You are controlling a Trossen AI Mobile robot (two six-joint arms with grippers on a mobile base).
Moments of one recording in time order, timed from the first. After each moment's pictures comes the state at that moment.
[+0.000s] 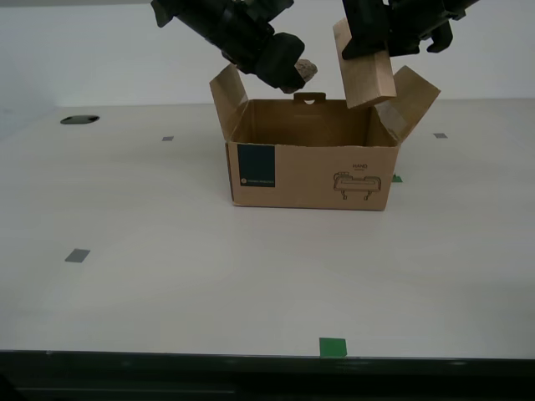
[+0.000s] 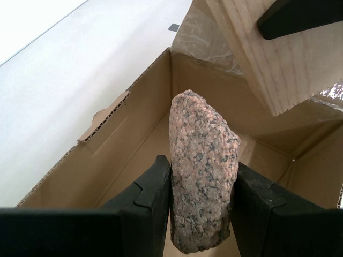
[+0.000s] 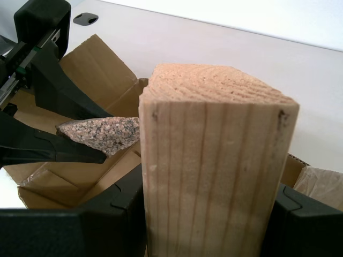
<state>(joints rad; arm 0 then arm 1) 0.32 1.61 0.97 0.04 -0.34 -0.02 -0.58 1.99 1.38 -0.09 0.43 0.40</state>
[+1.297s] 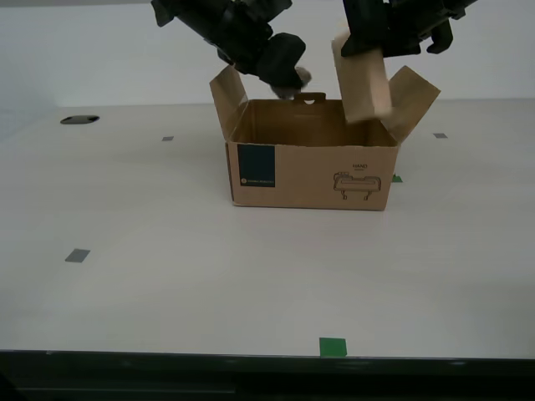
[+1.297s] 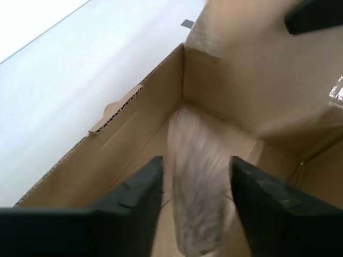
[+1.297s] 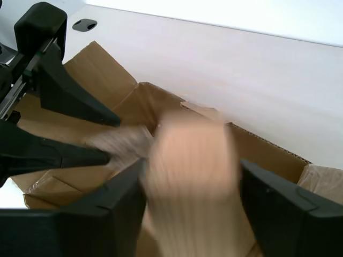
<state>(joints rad) 0.32 1.61 0.97 0.04 -0.34 0.02 -0.58 1.99 1.38 -0.09 0.38 0.34</state>
